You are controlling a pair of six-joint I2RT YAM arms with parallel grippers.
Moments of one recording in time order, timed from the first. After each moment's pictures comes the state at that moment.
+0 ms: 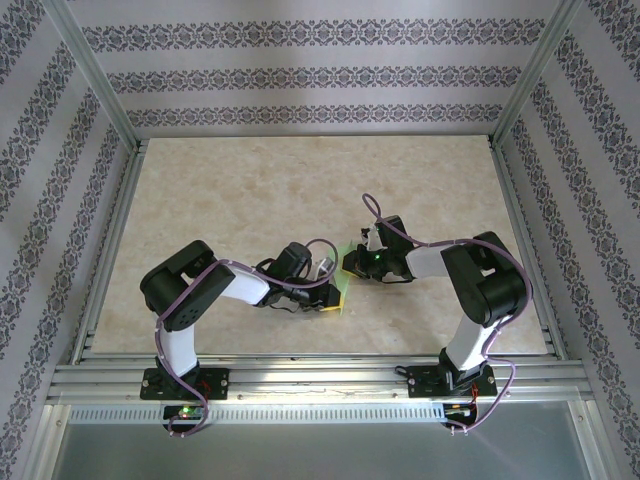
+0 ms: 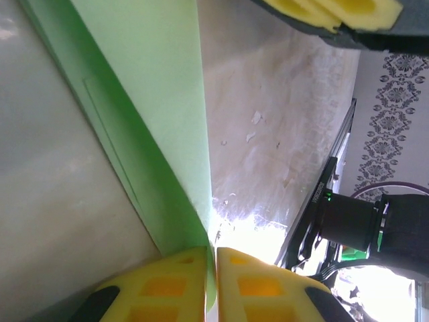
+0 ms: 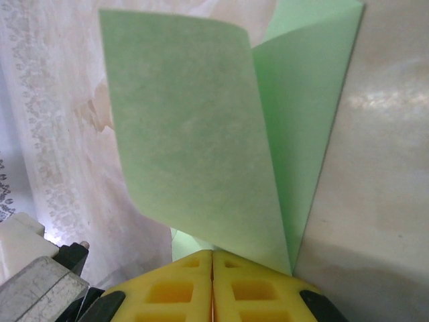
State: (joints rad) left arm -0.75 1.87 0.71 0.41 0.73 -0.95; right arm 0.39 1.75 0.68 0.13 -0.64 0.76
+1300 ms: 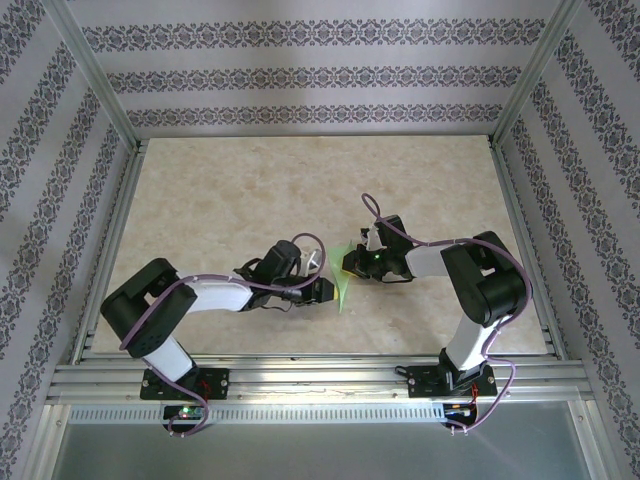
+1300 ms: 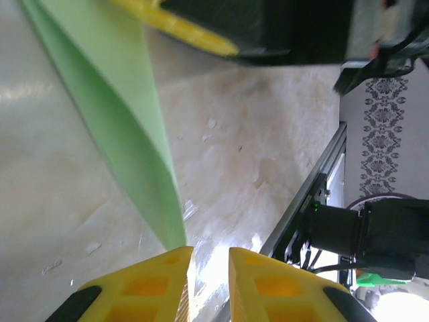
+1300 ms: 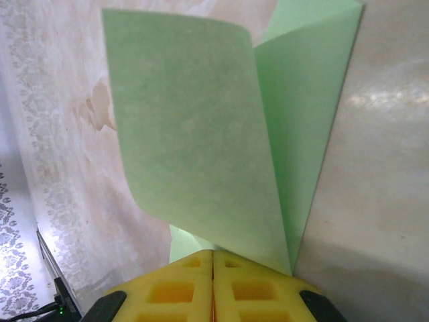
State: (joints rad) left arm -0.75 1.62 0.65 0.28 0.58 -0.91; right arm 0.39 1.76 0.69 0.12 -0.64 0.76
